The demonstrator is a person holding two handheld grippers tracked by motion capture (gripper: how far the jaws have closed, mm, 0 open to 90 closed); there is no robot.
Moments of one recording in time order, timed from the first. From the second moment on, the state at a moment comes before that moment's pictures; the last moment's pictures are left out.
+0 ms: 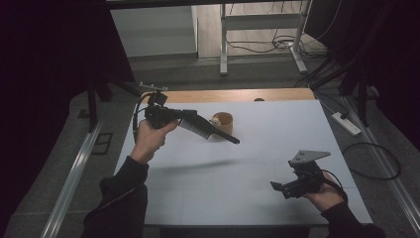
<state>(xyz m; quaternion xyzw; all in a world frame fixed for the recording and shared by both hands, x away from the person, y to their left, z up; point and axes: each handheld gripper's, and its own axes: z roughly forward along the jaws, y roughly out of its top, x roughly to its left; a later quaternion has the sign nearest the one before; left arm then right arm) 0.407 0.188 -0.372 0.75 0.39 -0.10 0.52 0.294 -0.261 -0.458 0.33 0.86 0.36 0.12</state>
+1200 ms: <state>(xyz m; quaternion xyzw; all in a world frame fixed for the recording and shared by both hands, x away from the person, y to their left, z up) 0.440 0.199 -0.343 0.74 0.43 -0.06 0.51 0.271 -0.312 -0.459 0.41 0.84 0.32 0.15</state>
